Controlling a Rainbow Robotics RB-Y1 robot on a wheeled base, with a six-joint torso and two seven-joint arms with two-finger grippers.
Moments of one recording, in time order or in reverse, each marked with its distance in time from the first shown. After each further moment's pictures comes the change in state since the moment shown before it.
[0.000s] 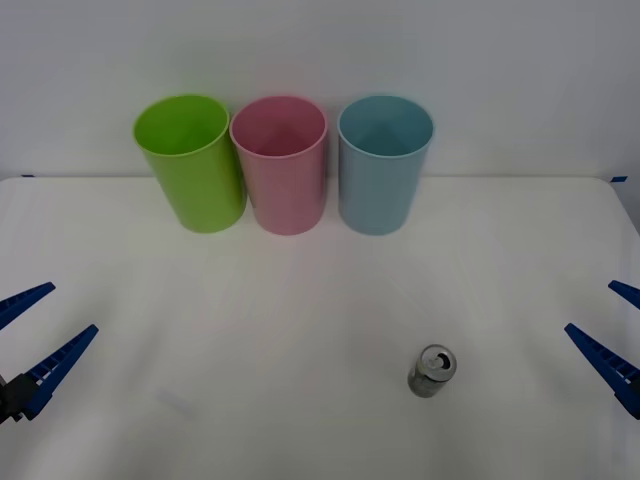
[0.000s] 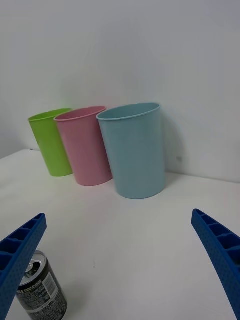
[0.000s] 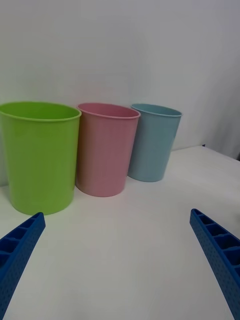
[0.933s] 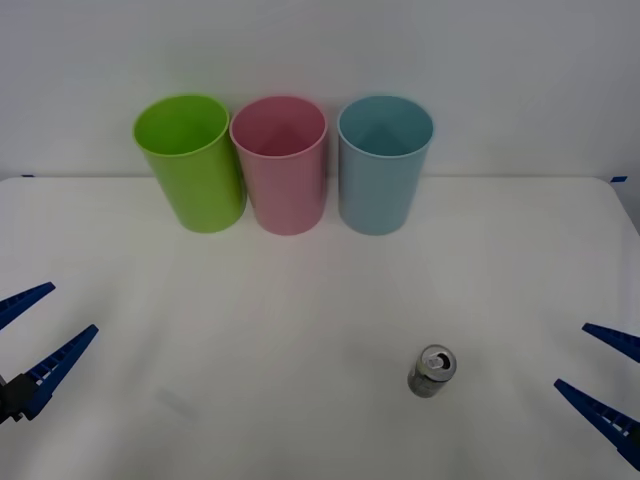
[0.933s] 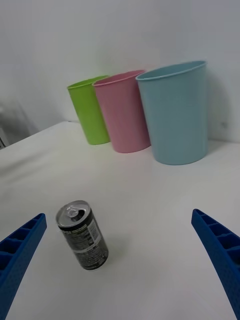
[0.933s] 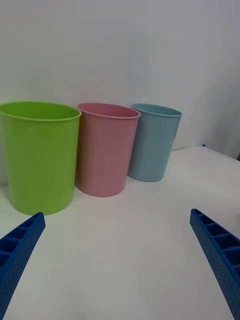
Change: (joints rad) right arm 0.000 -0.084 0.062 0.150 0.013 -0.188 0.068; left arm 0.000 0.000 0.000 0.000 0.000 0.000 0.000
